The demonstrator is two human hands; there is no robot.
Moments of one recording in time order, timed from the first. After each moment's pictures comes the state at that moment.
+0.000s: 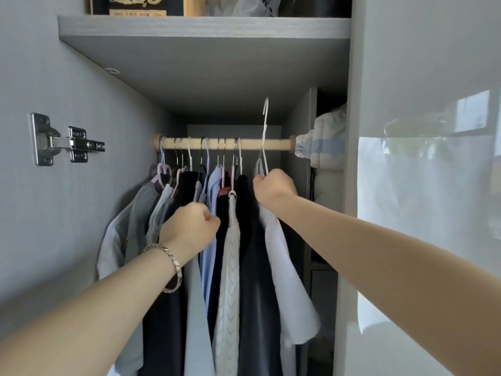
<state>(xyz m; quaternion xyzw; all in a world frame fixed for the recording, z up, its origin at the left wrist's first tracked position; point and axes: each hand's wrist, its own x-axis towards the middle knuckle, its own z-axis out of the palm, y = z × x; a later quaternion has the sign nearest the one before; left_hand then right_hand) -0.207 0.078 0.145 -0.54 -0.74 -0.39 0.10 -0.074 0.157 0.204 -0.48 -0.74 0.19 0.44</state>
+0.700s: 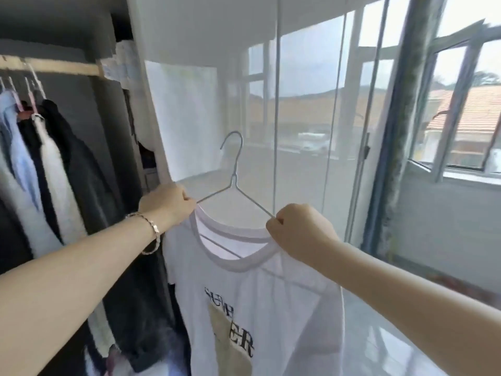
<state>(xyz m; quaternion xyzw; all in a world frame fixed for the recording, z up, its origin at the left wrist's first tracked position) -0.010 -0.049 0.051 -0.79 -0.57 -0.24 -0.01 0.168 -0.204 0.045 -0.77 -0.57 0.04 0.27</state>
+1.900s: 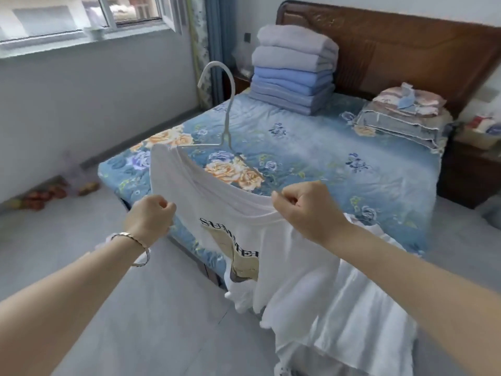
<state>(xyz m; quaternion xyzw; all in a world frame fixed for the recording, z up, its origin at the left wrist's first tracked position) 0.420 -0.498 -0.177 -0.95 0.10 0.06 -0.27 0.241 -0.706 -0.122 -0.92 0.08 -0.22 0.30</state>
